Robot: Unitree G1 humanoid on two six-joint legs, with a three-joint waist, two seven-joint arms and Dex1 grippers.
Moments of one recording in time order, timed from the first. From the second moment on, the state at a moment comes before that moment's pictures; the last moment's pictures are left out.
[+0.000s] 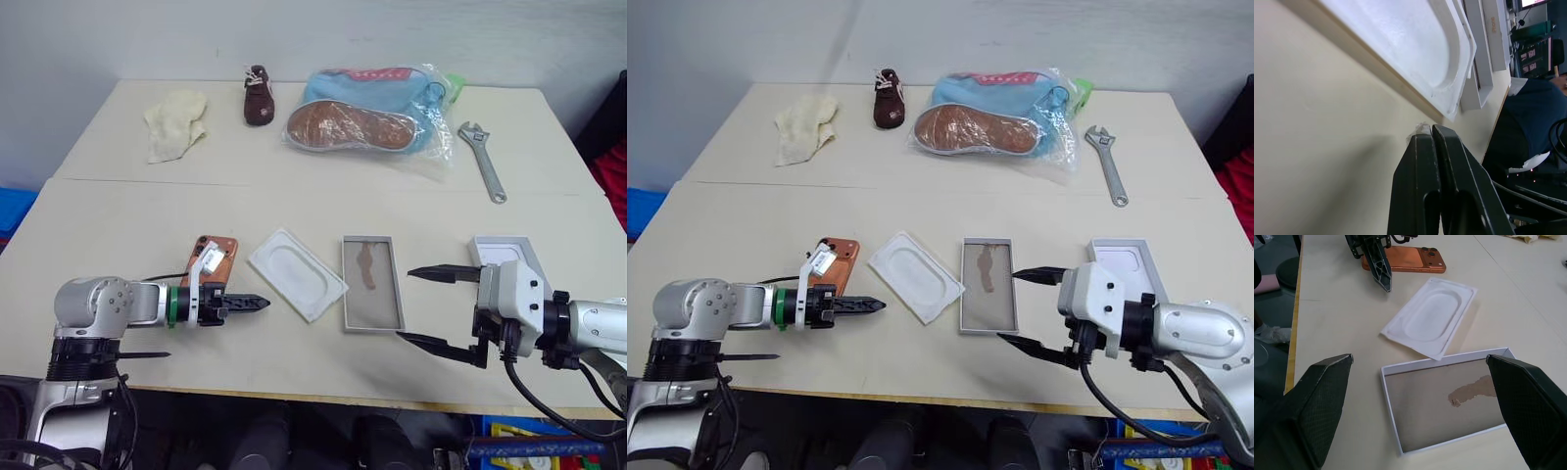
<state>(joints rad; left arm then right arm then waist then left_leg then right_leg) -0.47 0.64 0.13 0.05 -0.80 1.51 -0.77 0.06 -0.94 -0.25 -0.70 0.60 0.44 0.96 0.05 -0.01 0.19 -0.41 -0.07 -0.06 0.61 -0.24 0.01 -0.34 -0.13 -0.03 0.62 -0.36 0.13</state>
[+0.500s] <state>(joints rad) -0.42 0.45 0.29 -0.02 -0.91 1.61 -0.48 0.03 -0.93 -0.19 -0.68 0.55 0.39 0.99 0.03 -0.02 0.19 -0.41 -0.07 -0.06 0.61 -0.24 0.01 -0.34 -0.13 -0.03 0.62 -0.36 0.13</state>
